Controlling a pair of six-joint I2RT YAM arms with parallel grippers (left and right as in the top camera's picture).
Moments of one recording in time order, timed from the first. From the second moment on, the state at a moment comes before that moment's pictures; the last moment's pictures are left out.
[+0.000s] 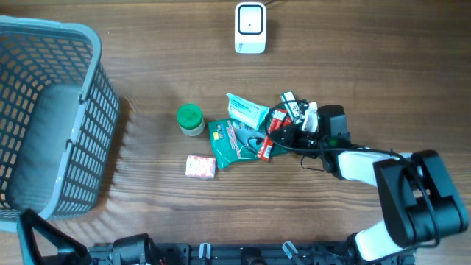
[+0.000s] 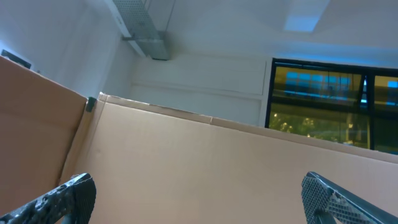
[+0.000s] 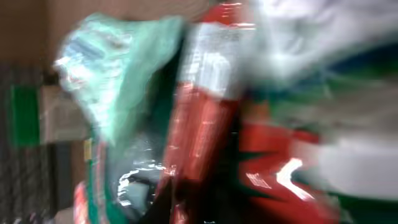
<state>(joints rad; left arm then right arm) 0.20 0.23 1.18 -0.26 -0.04 -0.24 0.22 1.74 0.51 0.36 -0.60 0.66</state>
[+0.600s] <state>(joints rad) 0.20 0.23 1.17 -0.43 -0.04 -0.26 0.17 1.05 0.48 -0.13 -0.42 0.75</state>
